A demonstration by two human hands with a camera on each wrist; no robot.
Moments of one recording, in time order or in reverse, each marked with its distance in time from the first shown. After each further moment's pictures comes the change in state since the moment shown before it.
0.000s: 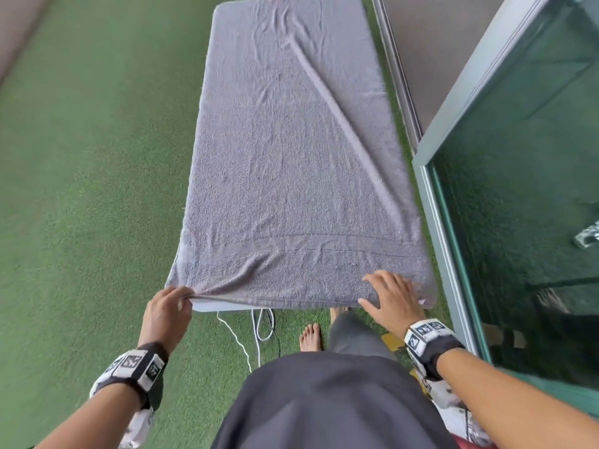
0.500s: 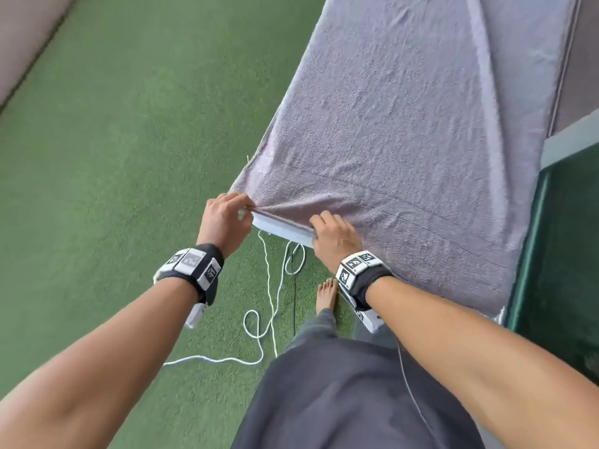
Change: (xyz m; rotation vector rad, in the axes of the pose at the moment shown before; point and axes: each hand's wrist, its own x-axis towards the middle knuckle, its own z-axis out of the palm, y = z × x) left_hand -0.012 0.006 -0.022 -0.026 0.145 -0.034; right_hand 0.080 -0.213 0.014 0.084 -0.064 -0.424
